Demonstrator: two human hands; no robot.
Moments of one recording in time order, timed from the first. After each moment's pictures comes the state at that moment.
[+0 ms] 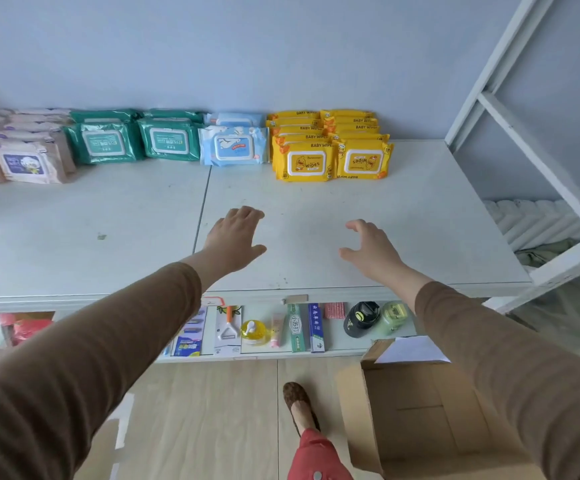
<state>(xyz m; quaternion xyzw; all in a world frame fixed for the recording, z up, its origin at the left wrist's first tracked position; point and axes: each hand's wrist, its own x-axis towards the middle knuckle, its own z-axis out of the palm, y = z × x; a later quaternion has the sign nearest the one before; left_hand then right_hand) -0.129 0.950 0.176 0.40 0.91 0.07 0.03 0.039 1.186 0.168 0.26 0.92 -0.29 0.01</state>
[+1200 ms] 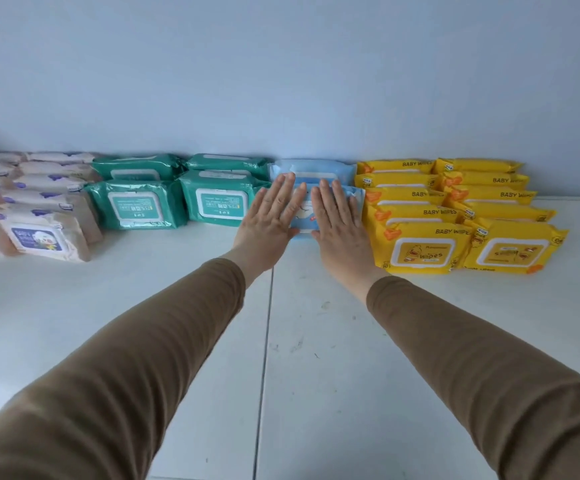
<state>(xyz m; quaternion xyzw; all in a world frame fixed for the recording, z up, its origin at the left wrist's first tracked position) -0.431 0.992 0.131 0.43 0.90 0.00 -0.09 -0.334 1.145 0.114 0.07 0.99 0.05 -0.14</state>
